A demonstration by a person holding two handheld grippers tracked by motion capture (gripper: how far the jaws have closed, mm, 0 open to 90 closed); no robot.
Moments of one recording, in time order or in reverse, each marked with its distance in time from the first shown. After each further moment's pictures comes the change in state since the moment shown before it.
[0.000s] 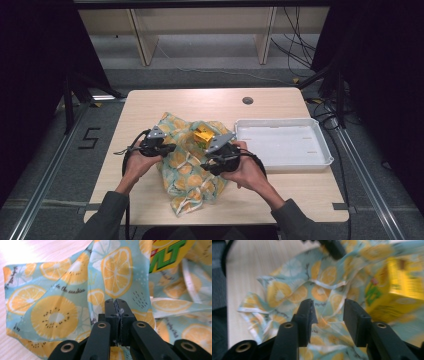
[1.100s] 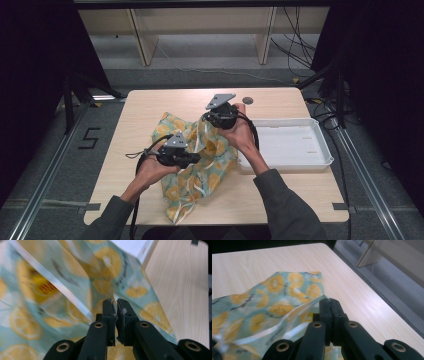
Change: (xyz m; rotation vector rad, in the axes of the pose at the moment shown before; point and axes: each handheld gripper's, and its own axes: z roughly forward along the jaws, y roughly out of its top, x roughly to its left) left arm -0.076 0.036 -0.003 -0.031 -0.235 0.144; right arm -0.088 0.057 -0.012 -0.127 -0.280 0.028
